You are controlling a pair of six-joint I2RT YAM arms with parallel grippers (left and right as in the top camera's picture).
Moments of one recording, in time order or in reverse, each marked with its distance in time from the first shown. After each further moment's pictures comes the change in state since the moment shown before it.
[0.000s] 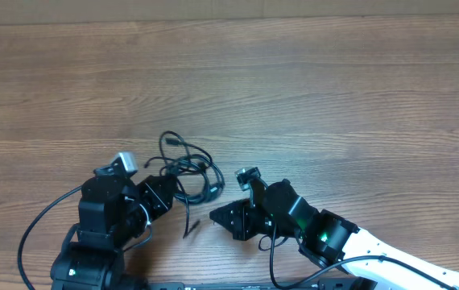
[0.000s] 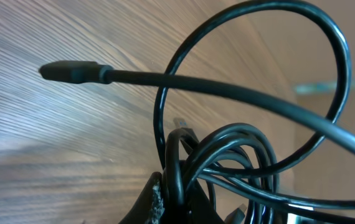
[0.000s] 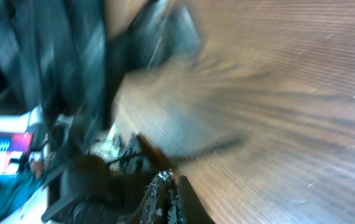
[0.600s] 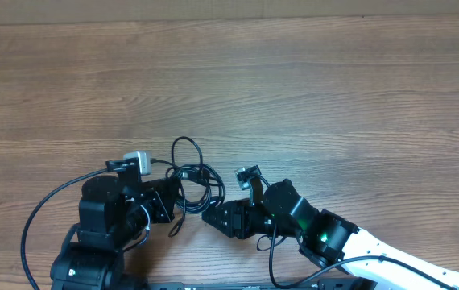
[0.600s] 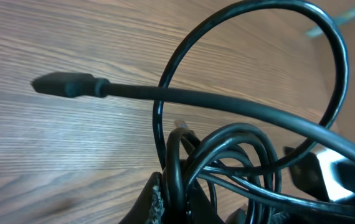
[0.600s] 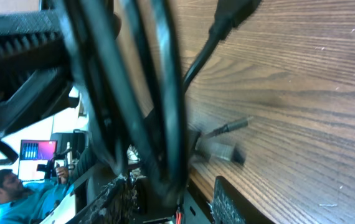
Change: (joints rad) left arm 0.000 0.000 0.000 -0.011 0.036 0.350; right arm 0.000 0.000 -0.002 0.051 -0.037 0.087
